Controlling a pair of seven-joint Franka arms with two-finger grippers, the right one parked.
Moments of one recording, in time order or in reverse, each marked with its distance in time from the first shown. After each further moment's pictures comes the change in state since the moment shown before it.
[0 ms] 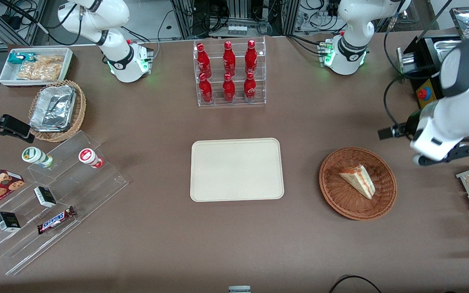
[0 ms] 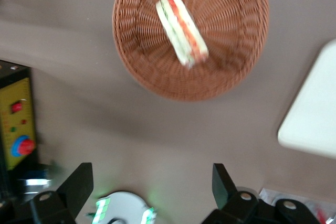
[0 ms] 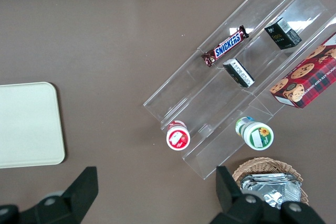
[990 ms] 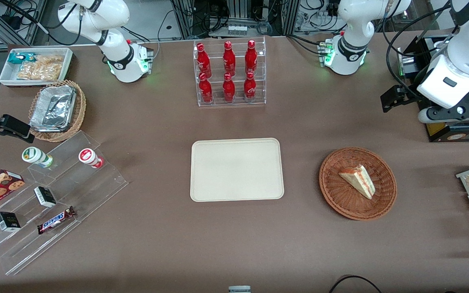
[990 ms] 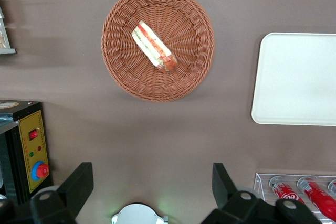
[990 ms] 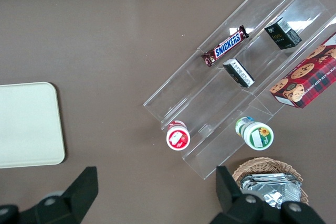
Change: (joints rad) arm -0.019 -0.230 -0.027 0.045 -0.041 -0.077 0.209
